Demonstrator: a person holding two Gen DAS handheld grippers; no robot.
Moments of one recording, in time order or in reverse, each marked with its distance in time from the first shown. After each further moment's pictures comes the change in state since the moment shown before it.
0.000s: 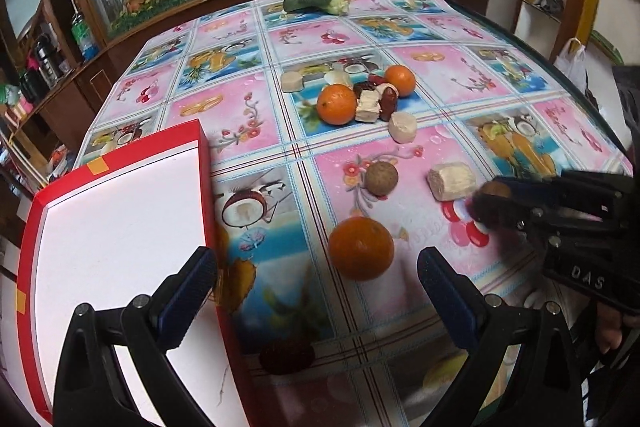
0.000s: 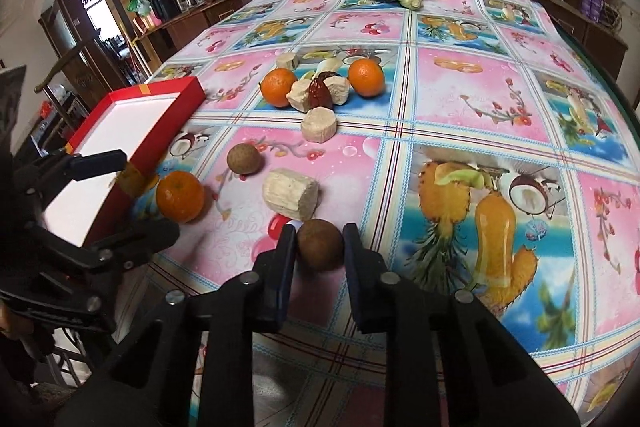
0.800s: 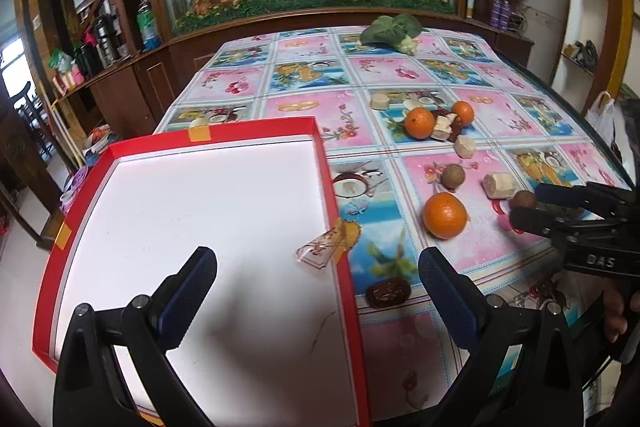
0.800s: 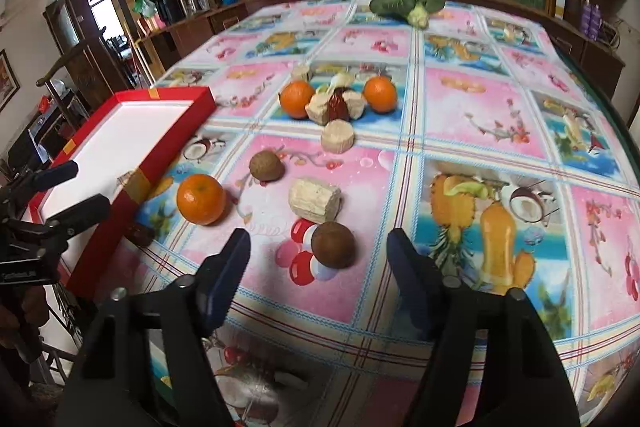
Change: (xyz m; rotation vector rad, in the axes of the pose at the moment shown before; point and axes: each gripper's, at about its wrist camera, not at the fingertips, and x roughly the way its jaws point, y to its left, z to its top) left arm -0.044 0.050 -0.042 -0.139 -0.132 0.107; right arm -0.007 0.021 -0.003 -0.045 -0.034 -0.031
